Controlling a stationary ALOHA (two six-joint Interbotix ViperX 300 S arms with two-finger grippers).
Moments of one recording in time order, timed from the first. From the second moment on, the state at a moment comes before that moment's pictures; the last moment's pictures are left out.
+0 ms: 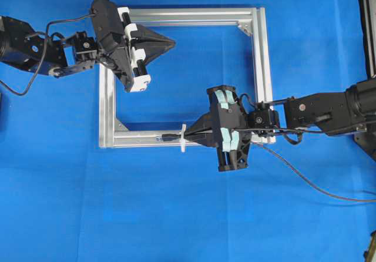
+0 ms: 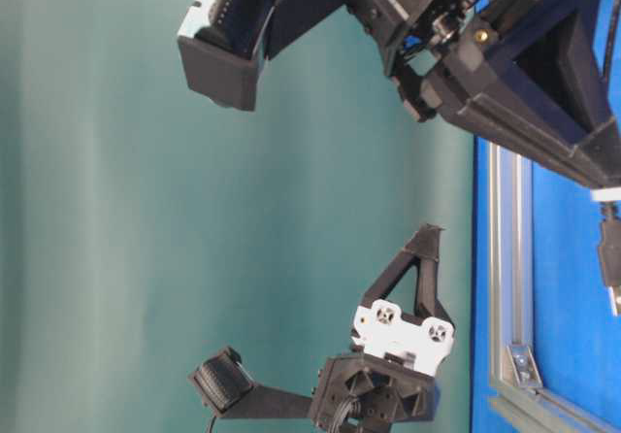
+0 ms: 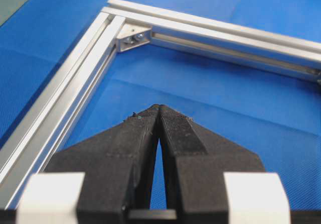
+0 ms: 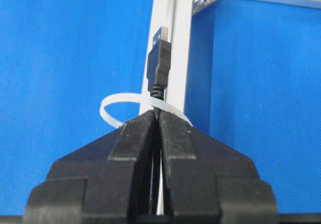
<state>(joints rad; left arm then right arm) 0.25 0.13 0.84 -0.08 -0.73 0.00 0.09 0.09 0.76 0.01 -0.31 0.08</state>
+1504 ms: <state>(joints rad) -0.12 0.10 0.88 -0.08 -0.70 -0.10 0.10 0.09 0.76 0.01 -0.31 0.08</state>
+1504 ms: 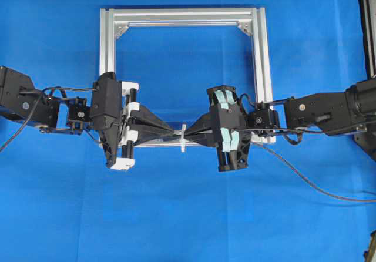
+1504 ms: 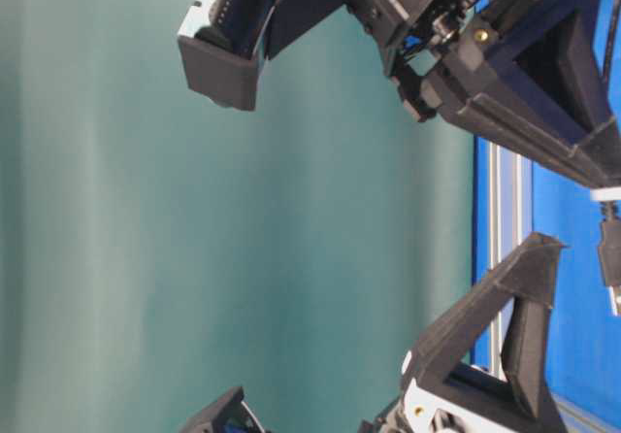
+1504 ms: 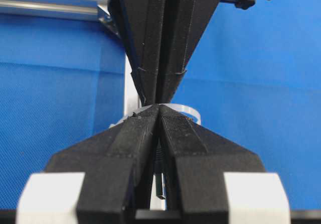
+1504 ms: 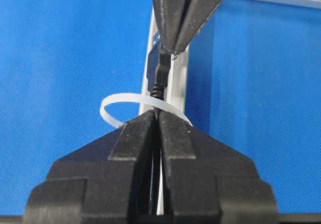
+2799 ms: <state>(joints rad) -0.16 0.14 0.86 -0.08 -0.65 -0.11 0.10 0.09 0.76 0.01 -0.31 0.08</state>
